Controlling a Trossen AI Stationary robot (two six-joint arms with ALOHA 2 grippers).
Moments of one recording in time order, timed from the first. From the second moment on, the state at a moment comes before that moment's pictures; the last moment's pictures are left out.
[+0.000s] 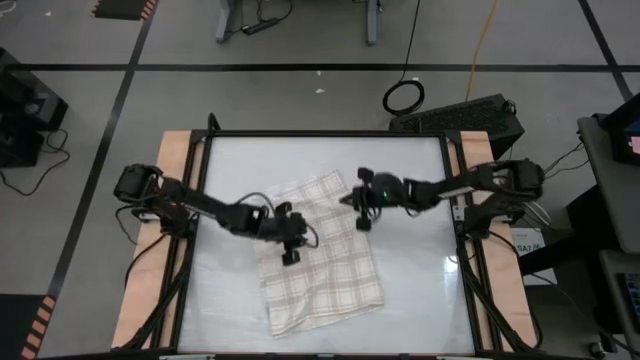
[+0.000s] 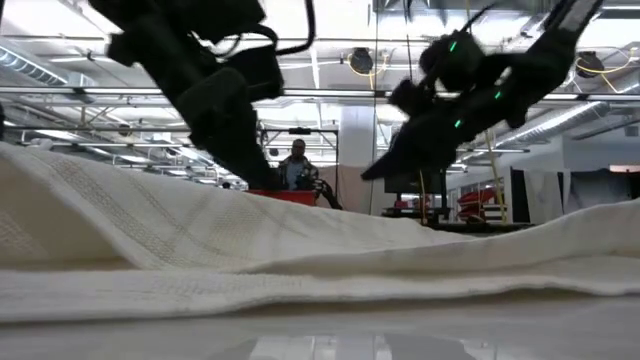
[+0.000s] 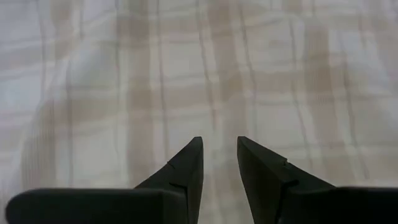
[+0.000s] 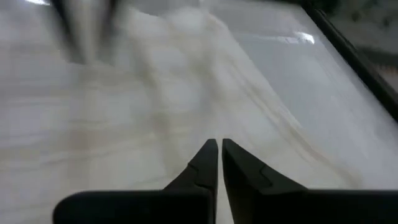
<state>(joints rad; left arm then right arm) -0.18 1.61 0.82 -0.07 -0.20 -0.29 -0.19 1.57 0.59 0.50 -0.04 -0.19</state>
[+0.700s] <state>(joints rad) -0.46 1.61 0.63 0.02 -0.16 -0.74 -0.36 1.94 1.02 0.07 -0.10 -0.17</state>
